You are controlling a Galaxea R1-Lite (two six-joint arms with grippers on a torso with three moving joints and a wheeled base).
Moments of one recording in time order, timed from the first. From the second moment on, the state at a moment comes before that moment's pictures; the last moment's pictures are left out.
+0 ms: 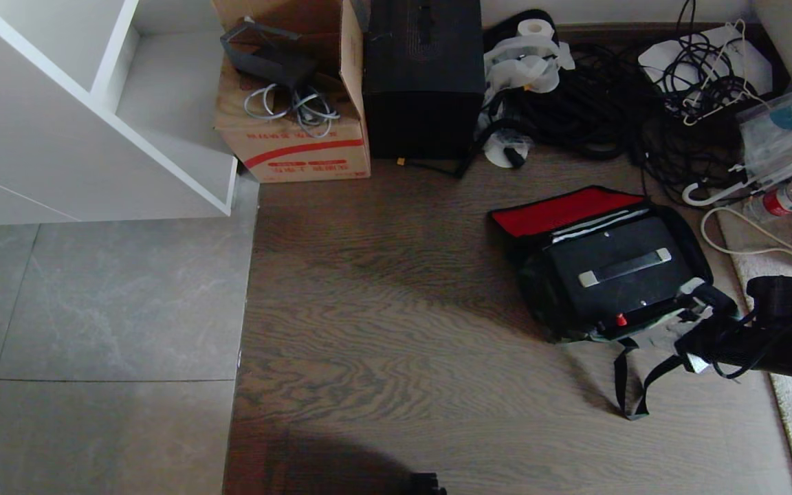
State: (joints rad) left arm 0.00 0.00 0.00 -0.02 0.00 0.01; right arm -0.38 2.21 -0.87 -0.66 0.46 -0.72
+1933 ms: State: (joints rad) left arm 0.00 0.00 0.00 -0.02 0.00 0.01; right arm -0.33 2.35 -0.99 -0.69 0.47 -1.17
